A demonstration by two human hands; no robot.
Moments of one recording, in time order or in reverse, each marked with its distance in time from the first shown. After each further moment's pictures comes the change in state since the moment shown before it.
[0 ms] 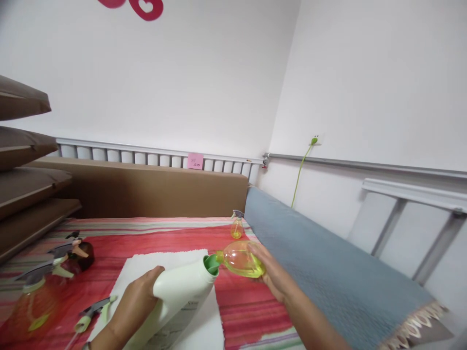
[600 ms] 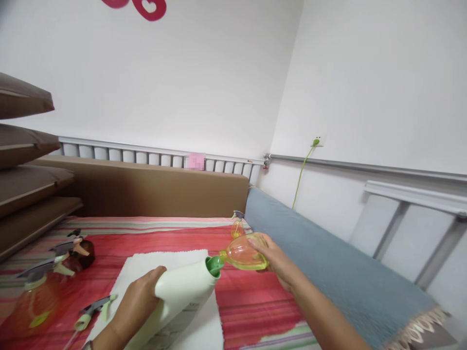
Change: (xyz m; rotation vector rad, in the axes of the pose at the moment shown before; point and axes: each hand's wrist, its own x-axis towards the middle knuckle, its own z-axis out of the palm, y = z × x) left_hand -0.002 0.010 -0.005 0.041 -0.025 0.009; right_hand 0.012 -0.028 -0.005 -0.306 0.071 -0.013
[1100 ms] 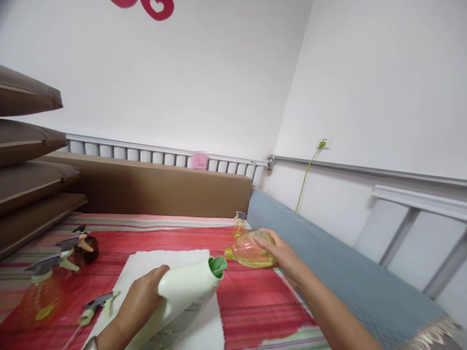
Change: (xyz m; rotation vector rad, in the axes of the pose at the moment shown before) left_hand 0.001 -0.002 0.001 -0.008 0.009 0.016; right_hand -0.004 -0.022 0.000 -0.120 0.077 -0.035
